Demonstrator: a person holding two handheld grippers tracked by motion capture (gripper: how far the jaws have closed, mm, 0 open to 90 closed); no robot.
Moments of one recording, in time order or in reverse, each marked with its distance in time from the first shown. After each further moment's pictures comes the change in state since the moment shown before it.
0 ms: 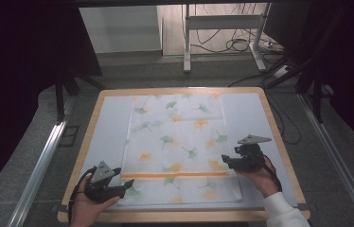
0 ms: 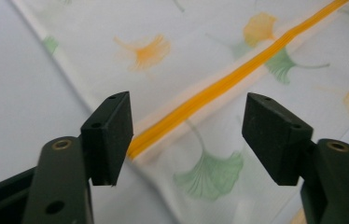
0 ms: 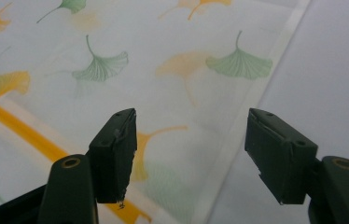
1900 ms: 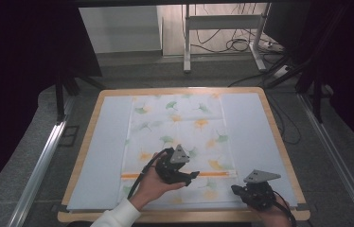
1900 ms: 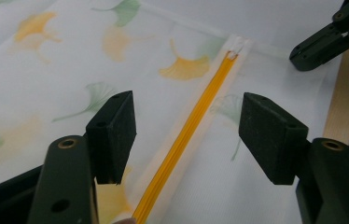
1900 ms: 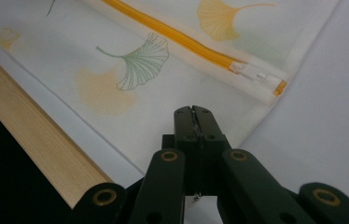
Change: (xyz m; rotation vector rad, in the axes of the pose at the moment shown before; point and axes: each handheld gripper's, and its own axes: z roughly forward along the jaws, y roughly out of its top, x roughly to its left) left arm -0.113 0.119 0.106 0.044 -0.275 0.286; right arm 0.041 -0.075 -0.047 0.083 0.101 -0.087
